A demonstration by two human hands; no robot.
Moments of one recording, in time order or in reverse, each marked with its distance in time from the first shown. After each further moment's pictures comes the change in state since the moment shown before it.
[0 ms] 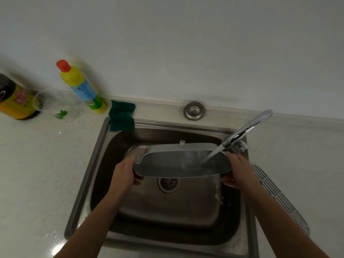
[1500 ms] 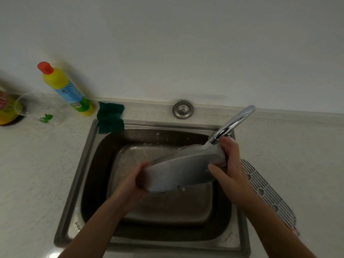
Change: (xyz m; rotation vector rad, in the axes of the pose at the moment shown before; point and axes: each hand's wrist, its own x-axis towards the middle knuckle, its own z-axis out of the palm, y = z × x) left_hand -0.021 -0.001 0.034 -0.610 -0.322 -0.360; right_hand -0.049 0.002 -0.013 -0.103 -0.148 -0.681
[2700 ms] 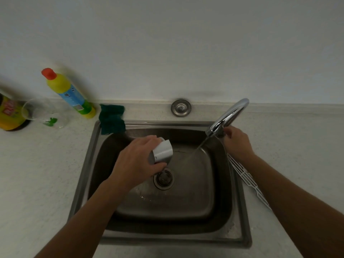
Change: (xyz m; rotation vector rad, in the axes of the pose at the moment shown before) left_hand -0.020 0.063 0.030 1.611 0.122 1.100; right_hand 0.089 0.047 -0.036 -0.522 0.158 0.309
